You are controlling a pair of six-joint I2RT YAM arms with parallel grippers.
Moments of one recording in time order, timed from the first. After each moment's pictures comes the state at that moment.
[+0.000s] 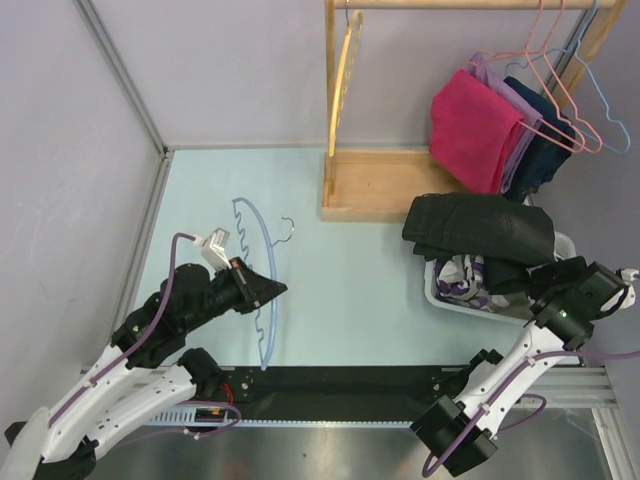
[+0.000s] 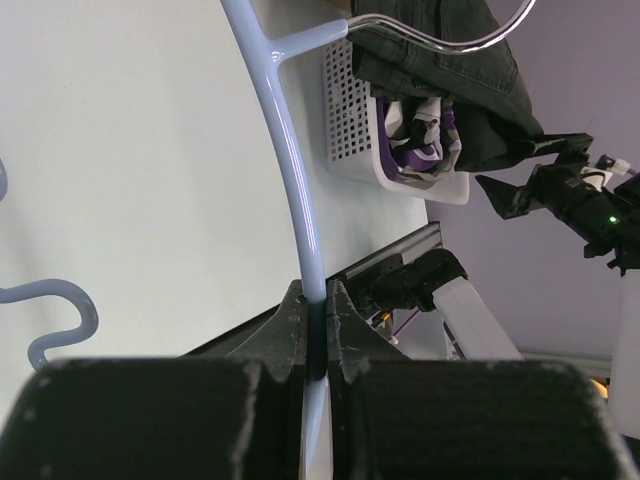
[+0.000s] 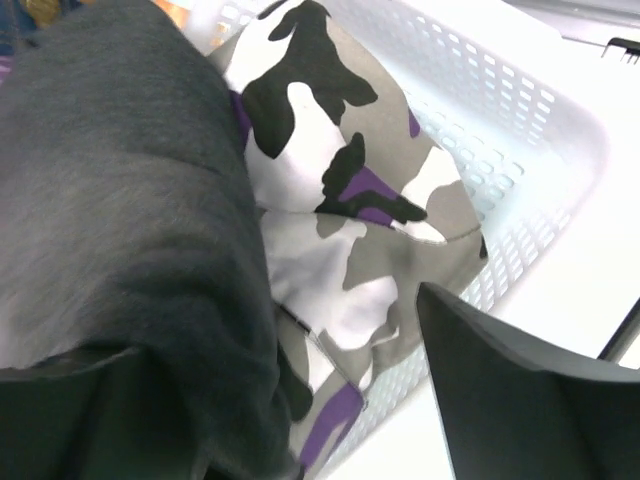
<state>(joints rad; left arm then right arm) -0.77 0.51 0.74 -0.60 0.04 -0.98 -0.86 0.64 0.76 -0.80 -0.17 0.59</state>
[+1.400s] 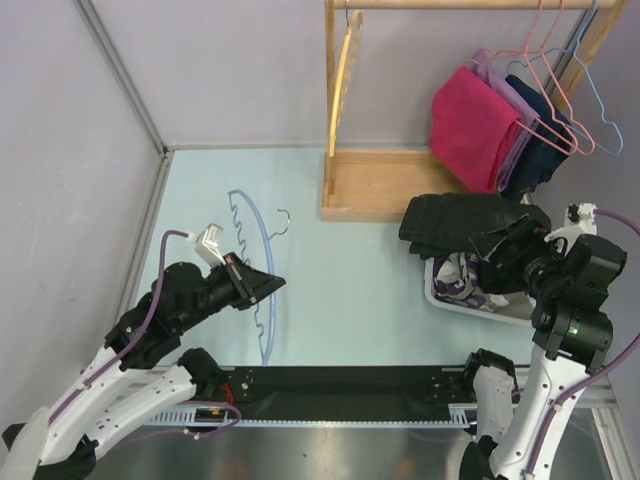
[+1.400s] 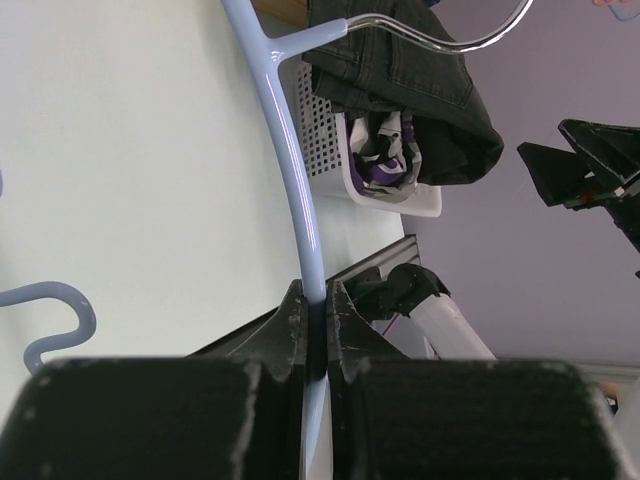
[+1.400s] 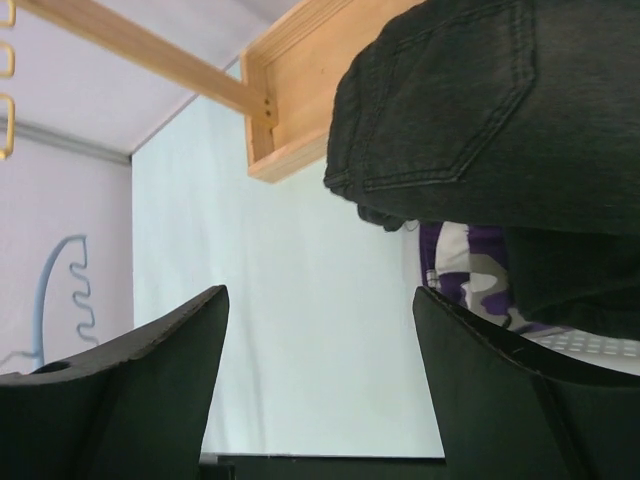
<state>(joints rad) -0.77 0.50 0.79 -0.59 0.03 -0.99 -0.43 0.65 1.21 -1.02 -0.53 0.48</state>
